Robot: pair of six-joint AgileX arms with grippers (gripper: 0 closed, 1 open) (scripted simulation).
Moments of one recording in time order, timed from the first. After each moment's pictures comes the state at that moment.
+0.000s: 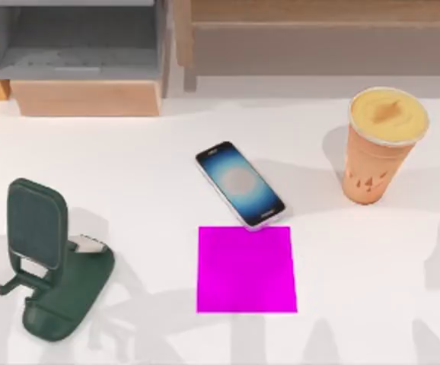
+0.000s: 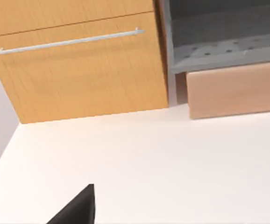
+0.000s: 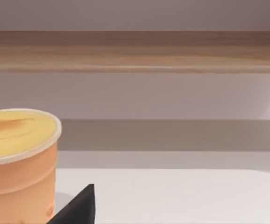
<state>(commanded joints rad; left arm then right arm) 0.09 0.22 0.20 -0.20 0.00 0.19 0.00 0.00 0.00 0.00 0.00 0.00</state>
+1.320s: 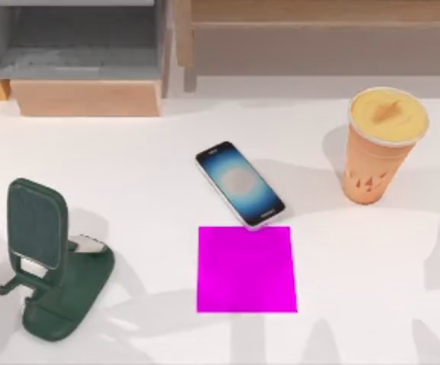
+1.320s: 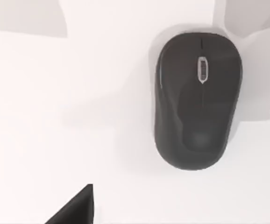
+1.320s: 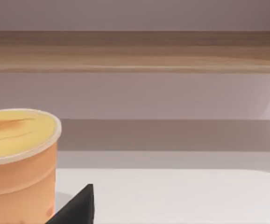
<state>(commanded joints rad) 0.47 1.56 1.07 -1.08 0.00 1.01 0.00 0.00 0.00 0.00 0.00 0.00</state>
